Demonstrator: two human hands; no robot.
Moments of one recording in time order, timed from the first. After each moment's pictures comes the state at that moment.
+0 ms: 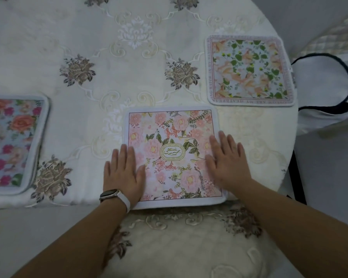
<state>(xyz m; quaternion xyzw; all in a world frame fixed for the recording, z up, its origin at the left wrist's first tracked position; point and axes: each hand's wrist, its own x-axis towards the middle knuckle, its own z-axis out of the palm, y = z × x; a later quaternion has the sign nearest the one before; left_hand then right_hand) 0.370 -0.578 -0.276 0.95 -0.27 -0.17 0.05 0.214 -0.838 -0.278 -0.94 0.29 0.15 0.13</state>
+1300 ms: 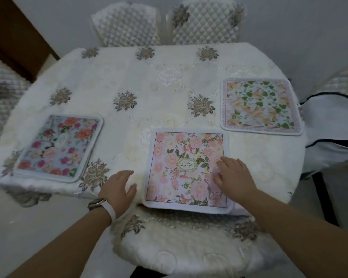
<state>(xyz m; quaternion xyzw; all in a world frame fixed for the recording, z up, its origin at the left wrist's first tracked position) 0.361 -0.507 -0.189 0.95 -0.24 -0.14 0.13 0.211 -0.834 -0.222 -0.97 0.17 0.08 0.13</state>
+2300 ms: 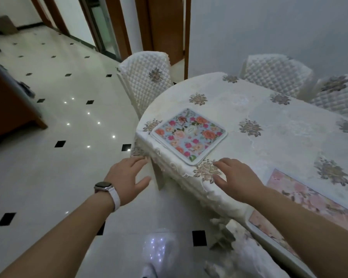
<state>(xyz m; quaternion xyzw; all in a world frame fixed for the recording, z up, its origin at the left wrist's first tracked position) 0.321 -0.190 -0.089 0.99 -0.08 0.01 0.09 0.363 -0.528 -0.097 -0.98 -0.20 0.05 0.08</state>
